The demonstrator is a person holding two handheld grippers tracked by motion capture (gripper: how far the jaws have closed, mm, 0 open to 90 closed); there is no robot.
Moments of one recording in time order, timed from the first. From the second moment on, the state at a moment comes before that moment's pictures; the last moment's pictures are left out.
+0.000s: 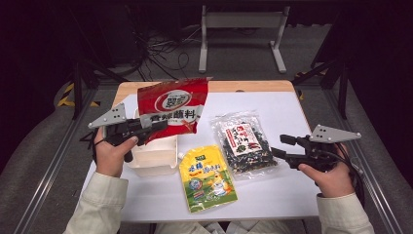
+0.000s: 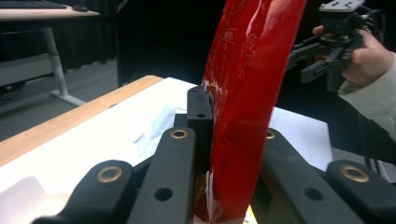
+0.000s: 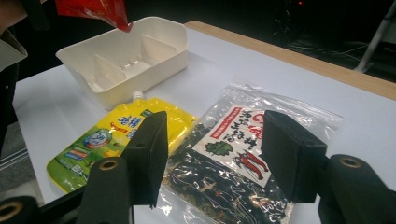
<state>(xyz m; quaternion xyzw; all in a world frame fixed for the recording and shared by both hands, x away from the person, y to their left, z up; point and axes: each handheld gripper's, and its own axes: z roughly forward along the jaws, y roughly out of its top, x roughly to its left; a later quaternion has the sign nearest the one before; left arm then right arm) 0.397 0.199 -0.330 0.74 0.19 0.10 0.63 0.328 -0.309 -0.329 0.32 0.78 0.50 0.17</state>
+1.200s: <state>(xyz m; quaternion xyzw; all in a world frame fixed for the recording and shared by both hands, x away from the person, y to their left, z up) 0.471 0.223 -0.345 0.74 0.29 0.16 0.59 0.333 -0.324 -0.339 0.35 0.77 0.50 0.17</state>
